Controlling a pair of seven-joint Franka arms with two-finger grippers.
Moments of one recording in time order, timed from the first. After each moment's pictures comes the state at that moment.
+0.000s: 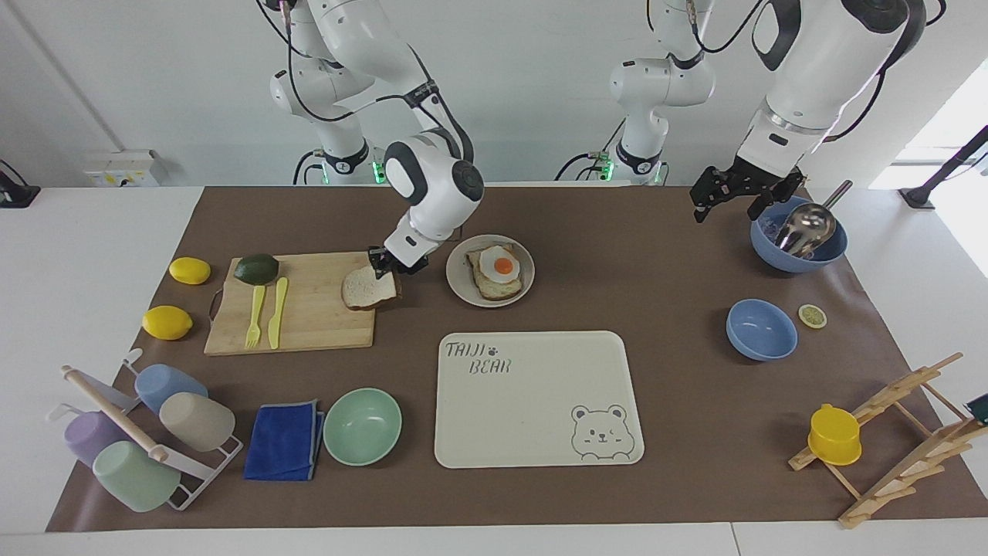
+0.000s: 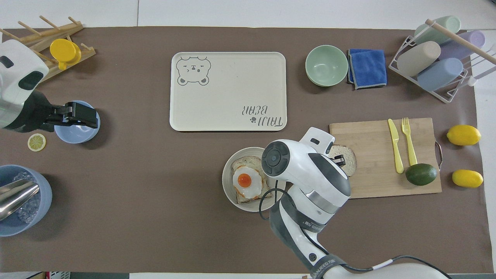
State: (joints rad) left arm -0.11 -0.03 -0.07 -1.65 -0.04 1.60 -0.16; right arm 0.65 0.19 -0.05 -2.04 -0.48 1.81 0.55
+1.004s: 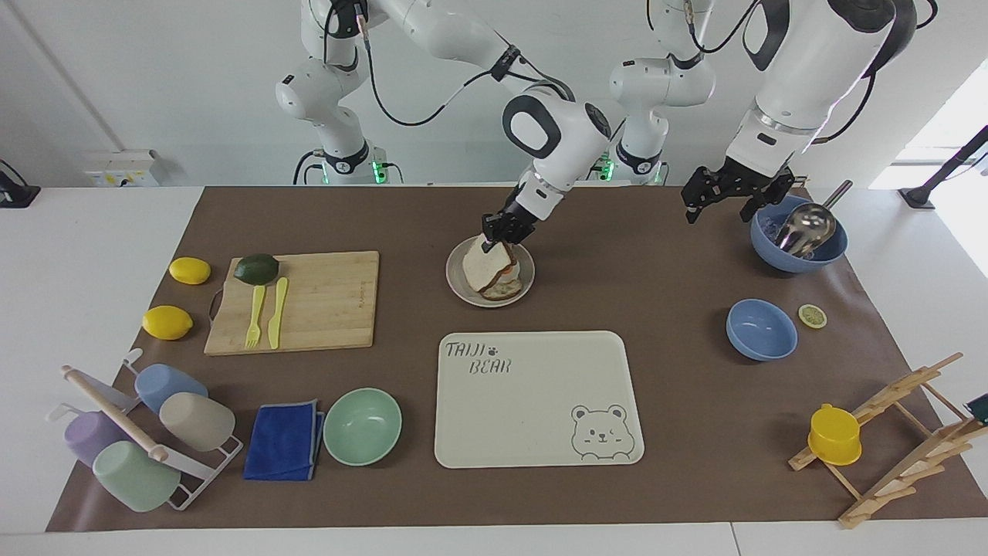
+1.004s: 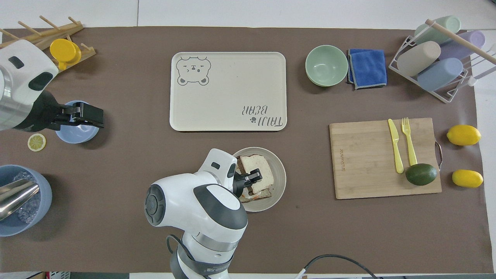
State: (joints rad) left arm -0.12 -0.03 -0.08 -1.65 -0.04 1.61 -0.16; right arm 0.93 0.41 -0.04 -1.64 -0.40 1.67 0.63
